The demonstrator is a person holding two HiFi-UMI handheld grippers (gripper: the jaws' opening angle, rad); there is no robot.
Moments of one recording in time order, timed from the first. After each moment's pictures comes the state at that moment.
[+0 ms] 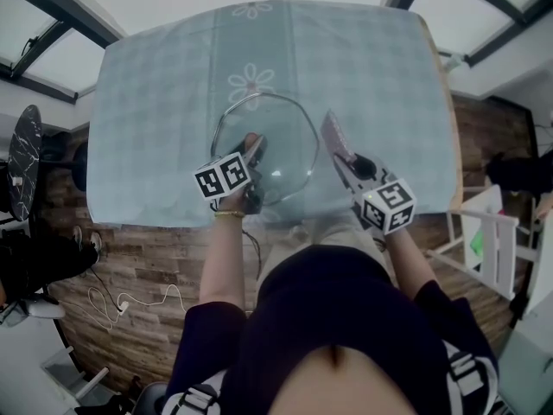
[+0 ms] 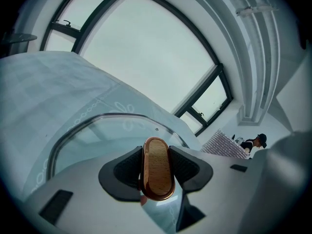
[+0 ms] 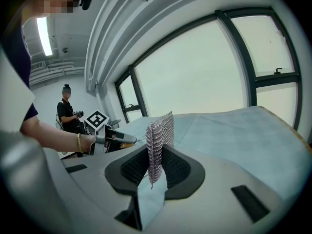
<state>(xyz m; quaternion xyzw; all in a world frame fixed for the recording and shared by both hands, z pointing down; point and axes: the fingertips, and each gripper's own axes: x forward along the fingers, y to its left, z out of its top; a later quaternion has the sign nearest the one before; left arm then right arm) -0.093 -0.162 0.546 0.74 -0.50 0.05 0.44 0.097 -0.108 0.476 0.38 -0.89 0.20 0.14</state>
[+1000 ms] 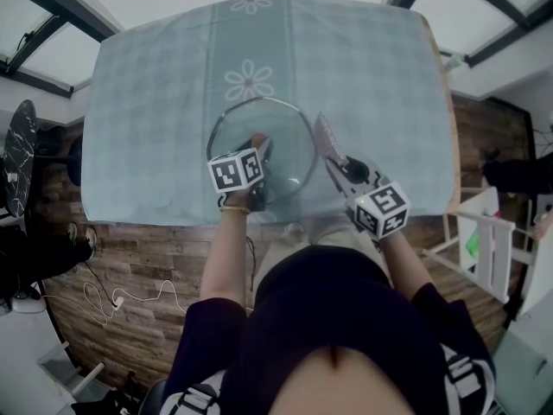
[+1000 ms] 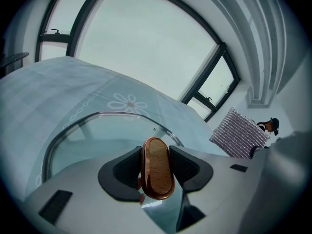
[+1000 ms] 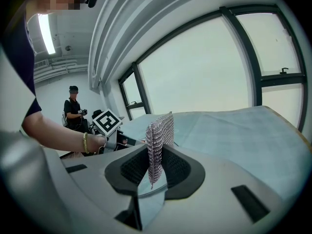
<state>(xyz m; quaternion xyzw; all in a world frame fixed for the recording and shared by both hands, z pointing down) -0.074 -0.165 0.583 0.73 -0.51 0.15 0.43 0.084 -0.107 0.479 0.36 -0.90 0.20 0.16</state>
